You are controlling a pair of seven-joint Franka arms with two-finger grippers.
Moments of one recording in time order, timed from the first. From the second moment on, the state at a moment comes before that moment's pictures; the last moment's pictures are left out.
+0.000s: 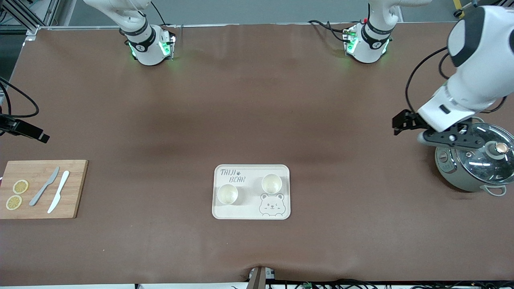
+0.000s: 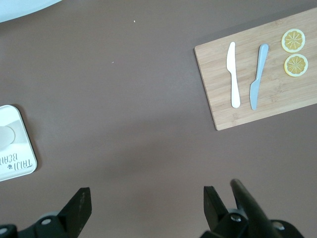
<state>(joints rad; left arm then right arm) -0.13 0.13 -0.08 -1.65 0.02 1.81 -0.06 -0.10 0.14 -0.05 -1.52 0.07 1.67 0.12</state>
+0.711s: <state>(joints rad) -0.43 0.56 -0.10 -1.33 0.02 1.94 -0.46 -0.10 0.13 -0.05 -1.51 0.07 1.67 0.12</state>
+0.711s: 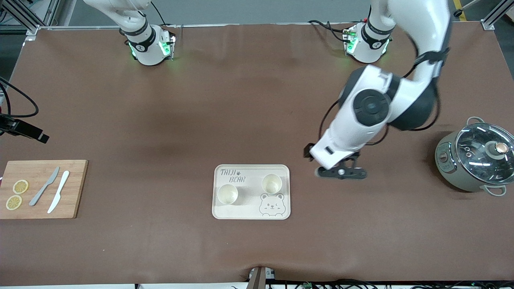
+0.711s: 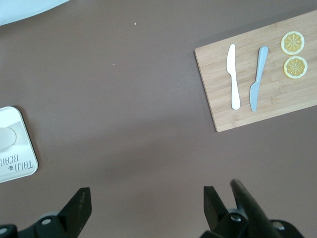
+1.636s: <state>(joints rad) -0.54 0.81 -0.05 -1.29 0.02 2.29 -0.50 -0.12 0.14 -0.04 -1.50 0.09 1.67 0.12</state>
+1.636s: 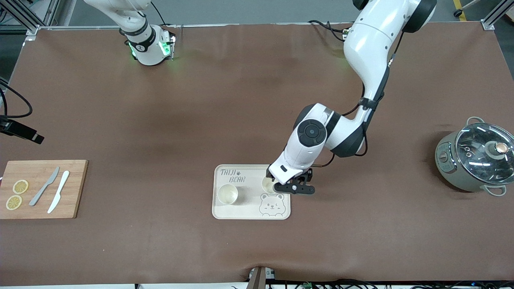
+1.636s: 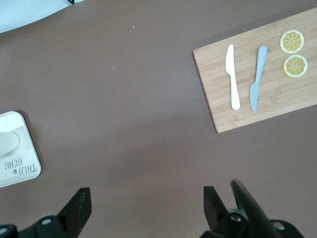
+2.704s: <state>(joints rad) -0.58 0.90 -0.01 -1.29 0.06 2.43 -0.54 -0.10 0.14 -0.04 -1.50 0.09 1.67 0.06</state>
